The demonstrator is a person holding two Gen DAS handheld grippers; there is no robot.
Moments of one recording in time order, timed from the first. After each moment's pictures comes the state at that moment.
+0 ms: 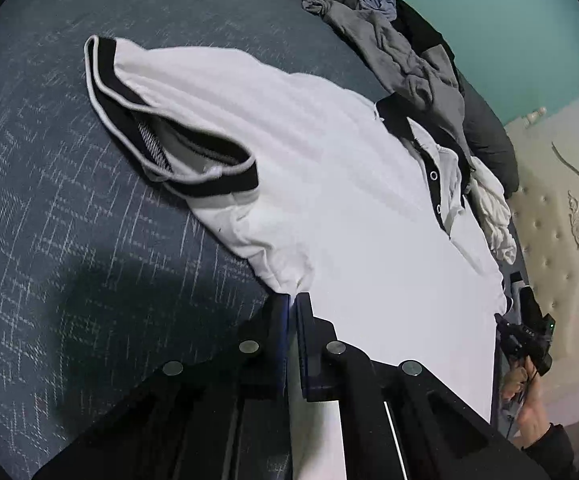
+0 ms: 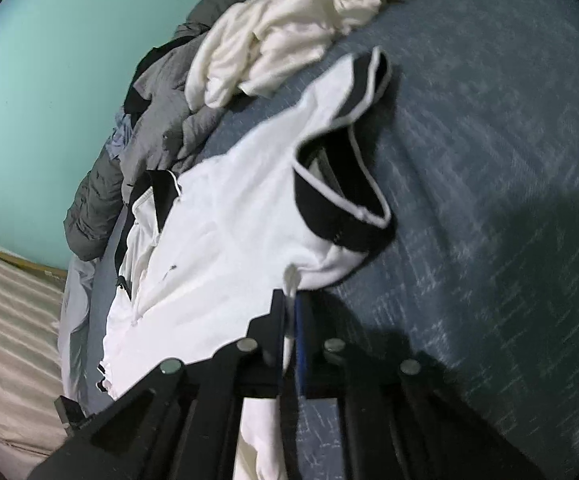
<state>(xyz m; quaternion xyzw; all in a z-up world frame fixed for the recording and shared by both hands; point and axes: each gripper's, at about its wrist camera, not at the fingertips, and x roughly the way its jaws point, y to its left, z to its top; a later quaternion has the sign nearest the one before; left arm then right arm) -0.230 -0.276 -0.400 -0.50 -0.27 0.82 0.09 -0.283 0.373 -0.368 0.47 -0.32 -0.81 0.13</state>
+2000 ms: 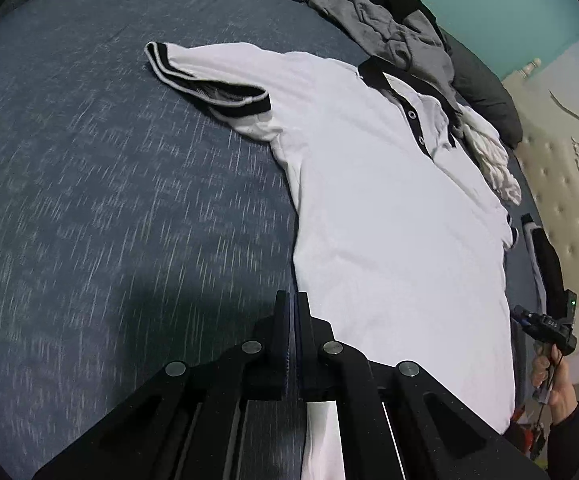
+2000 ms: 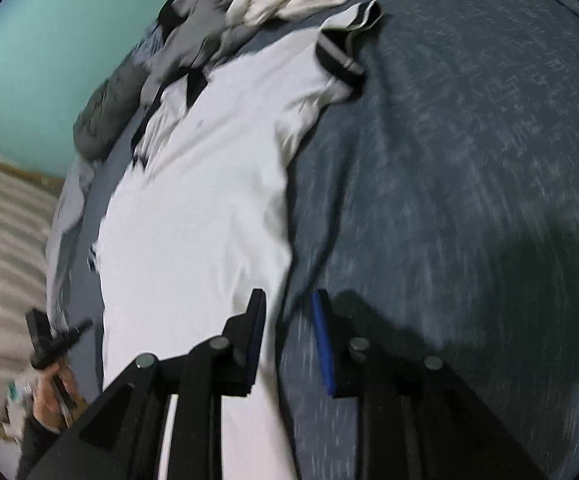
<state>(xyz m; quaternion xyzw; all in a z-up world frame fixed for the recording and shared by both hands) -0.127 -0.269 -0.361 -0.54 -0.20 0.81 0.08 -0.173 0.379 -0.352 0.57 -0.22 -0.76 0.20</state>
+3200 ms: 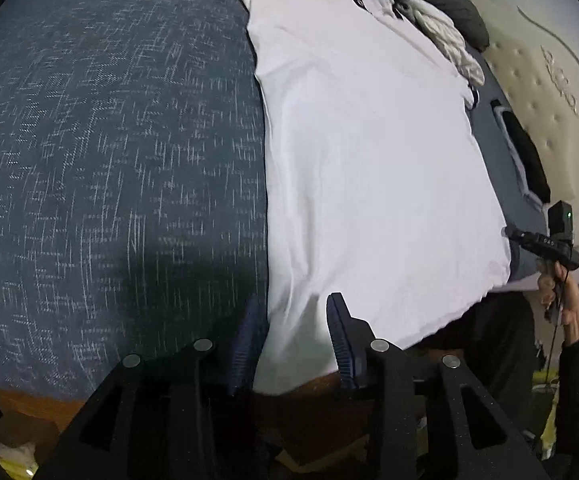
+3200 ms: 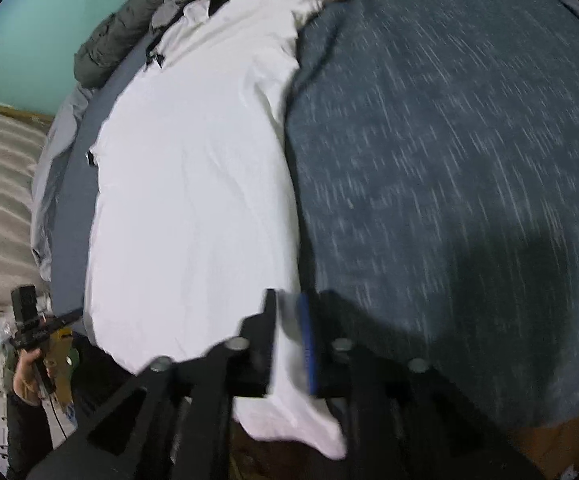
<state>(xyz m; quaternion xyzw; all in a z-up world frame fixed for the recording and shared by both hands) 0.046 -0.236 -0.371 -0.63 -0.14 0.74 0.16 -0.045 0.372 -0.339 0.64 -0.15 -0.73 0.20</state>
